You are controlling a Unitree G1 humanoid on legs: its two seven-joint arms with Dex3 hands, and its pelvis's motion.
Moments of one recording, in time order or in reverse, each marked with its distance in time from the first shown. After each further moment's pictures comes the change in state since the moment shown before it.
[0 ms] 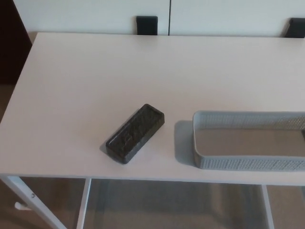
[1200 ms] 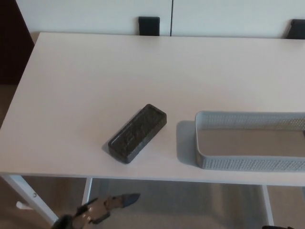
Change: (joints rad) left_arm 0.032 0.219 -0.231 -1.109 0.006 0.026 -0.143; right_arm -0.021 0.007 0.014 -0.023 0.001 0.007 0.005
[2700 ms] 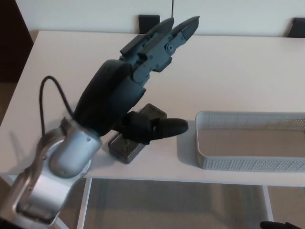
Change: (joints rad) left_arm -0.727 -0.127 -0.048 -0.129 0.139 0.506 -0.074; right_arm -0.016 0.001 0.005 -0.002 0.000 0.003 0.000
